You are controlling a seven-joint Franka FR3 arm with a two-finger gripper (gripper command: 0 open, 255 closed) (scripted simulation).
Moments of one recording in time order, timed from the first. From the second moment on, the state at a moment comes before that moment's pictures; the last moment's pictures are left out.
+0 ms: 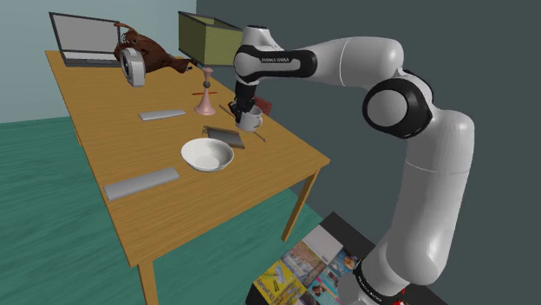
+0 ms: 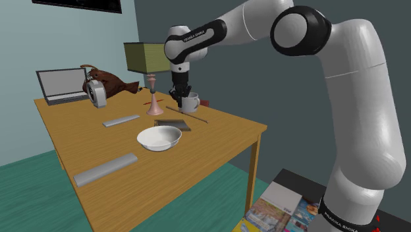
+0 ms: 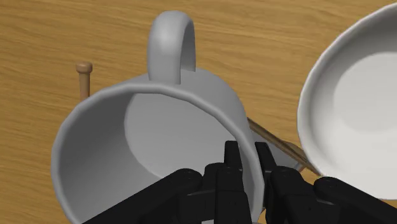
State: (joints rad) arm 0.02 0.40 0.01 -1.48 -0.06 1.95 -0.05
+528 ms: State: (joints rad) arm 0.08 0.75 0.02 -0.92 -0.07 1.75 0.00
